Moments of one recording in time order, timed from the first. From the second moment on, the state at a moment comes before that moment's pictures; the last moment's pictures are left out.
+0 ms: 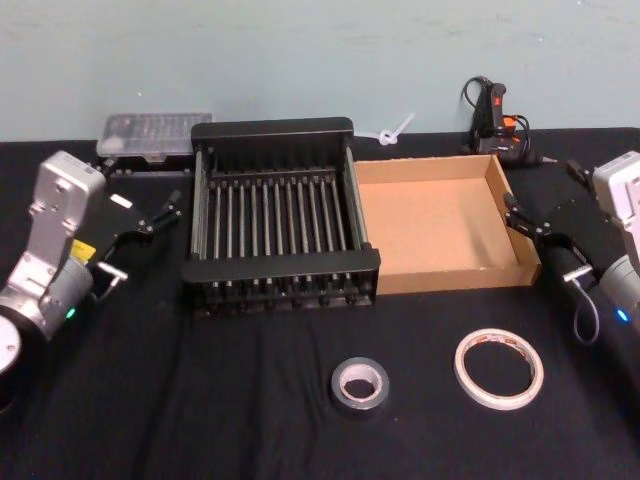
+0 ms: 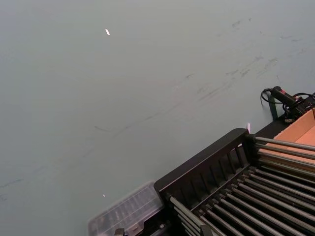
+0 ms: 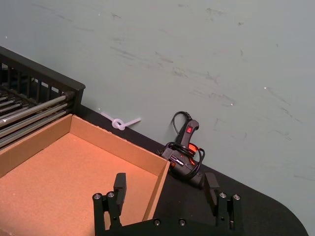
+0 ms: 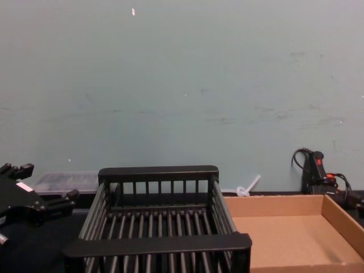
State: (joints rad) left arm -0.20 0.60 0.45 -1.41 -0.25 -0.12 0.03; right arm 0.20 0.60 -0.45 -1.41 0.25 -0.12 -0.03
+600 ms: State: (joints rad) left arm -0.20 0.60 0.45 -1.41 -0.25 -0.12 0.03; right arm 0.20 0.60 -0.45 -1.41 0.25 -0.12 -0.03
